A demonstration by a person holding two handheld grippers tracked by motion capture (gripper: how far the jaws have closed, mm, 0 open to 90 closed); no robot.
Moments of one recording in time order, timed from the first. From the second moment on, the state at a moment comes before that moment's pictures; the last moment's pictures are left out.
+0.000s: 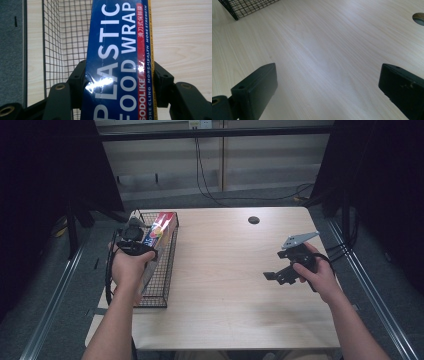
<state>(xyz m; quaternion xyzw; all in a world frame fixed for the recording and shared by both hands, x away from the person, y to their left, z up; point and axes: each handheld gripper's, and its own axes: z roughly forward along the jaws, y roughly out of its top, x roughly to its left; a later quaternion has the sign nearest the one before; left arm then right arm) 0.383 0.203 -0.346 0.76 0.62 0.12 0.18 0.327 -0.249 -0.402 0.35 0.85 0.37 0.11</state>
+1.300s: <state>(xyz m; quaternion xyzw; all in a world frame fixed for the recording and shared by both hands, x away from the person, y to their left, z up) 0.387 0.229 -0.380 0.70 0.69 0.11 0.16 0.328 -0.251 -0.402 0.35 0.85 0.38 0.11</state>
